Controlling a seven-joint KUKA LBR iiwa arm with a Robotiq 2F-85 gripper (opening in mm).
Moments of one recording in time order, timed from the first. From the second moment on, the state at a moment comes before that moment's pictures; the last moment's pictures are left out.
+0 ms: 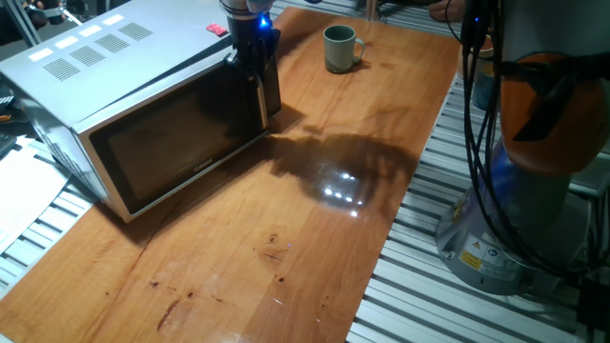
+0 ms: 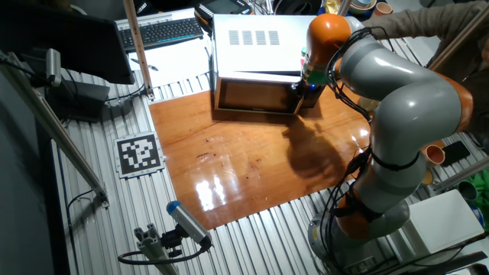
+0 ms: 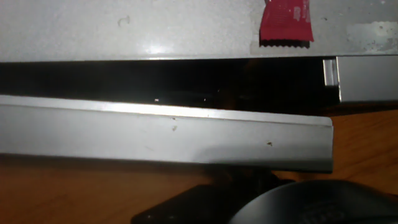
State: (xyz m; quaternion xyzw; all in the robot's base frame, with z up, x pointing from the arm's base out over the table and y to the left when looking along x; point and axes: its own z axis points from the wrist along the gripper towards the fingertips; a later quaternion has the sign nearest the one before) arm 0.521 -0.028 0.217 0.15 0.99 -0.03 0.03
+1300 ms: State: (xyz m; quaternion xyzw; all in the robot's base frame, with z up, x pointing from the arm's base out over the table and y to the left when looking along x) arm 0.527 -0.011 0.269 0.18 0.98 -0.04 -0.01
